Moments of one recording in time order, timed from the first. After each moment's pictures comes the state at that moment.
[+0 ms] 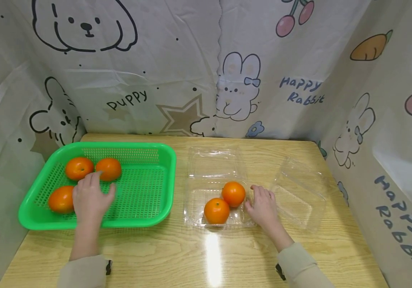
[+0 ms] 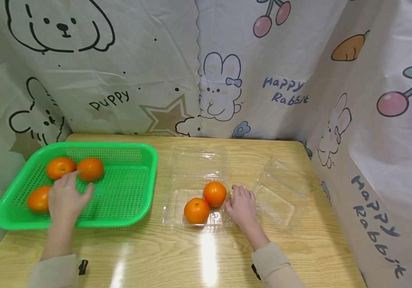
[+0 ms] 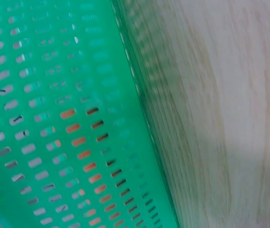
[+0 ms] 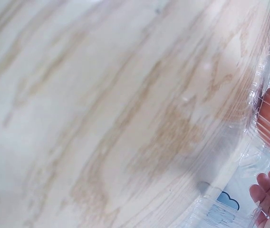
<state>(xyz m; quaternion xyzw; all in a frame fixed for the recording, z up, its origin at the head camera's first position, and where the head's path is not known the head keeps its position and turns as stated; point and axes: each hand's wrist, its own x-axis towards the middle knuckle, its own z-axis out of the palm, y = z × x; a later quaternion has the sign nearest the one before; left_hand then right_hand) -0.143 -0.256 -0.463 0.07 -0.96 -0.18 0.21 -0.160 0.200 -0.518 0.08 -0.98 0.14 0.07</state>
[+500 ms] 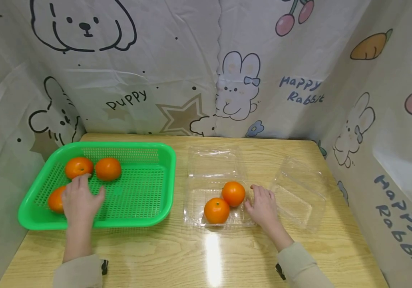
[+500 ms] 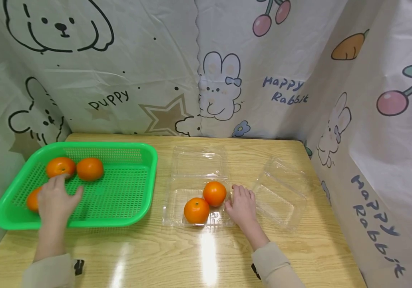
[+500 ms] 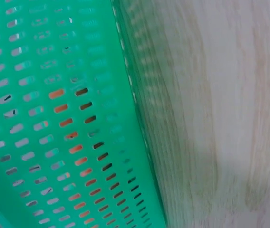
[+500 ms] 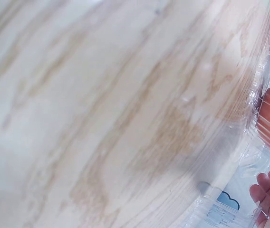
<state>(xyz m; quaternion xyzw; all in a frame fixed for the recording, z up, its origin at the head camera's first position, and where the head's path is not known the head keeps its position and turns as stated) -0.139 -0.280 -0.465 0.11 -0.96 -0.18 0.16 -0.160 0.200 -0.519 0.08 -0.98 0.14 0.07</state>
